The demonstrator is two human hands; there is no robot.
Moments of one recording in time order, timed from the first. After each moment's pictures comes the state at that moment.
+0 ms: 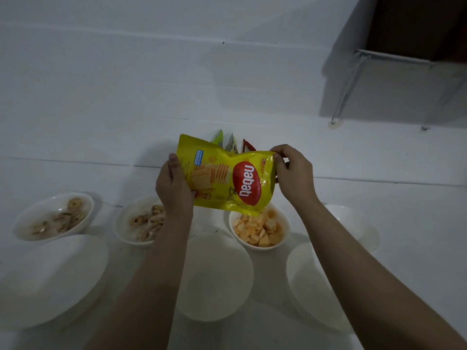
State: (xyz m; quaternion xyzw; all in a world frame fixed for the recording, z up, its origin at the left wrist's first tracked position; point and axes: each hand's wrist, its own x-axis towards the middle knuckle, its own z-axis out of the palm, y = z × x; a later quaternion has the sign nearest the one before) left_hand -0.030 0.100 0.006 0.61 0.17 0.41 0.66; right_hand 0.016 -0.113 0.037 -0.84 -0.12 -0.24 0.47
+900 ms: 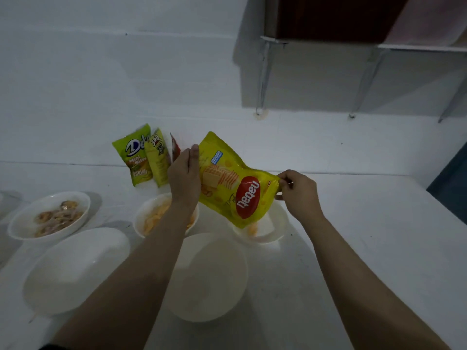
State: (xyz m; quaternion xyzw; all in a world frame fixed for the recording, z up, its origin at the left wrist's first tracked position) left_hand 0.016 -0.142 0.000 0.76 0.05 0.40 0.52; right_hand 0.029 -0.378 -0.013 -0.85 -0.04 -0.14 0.50
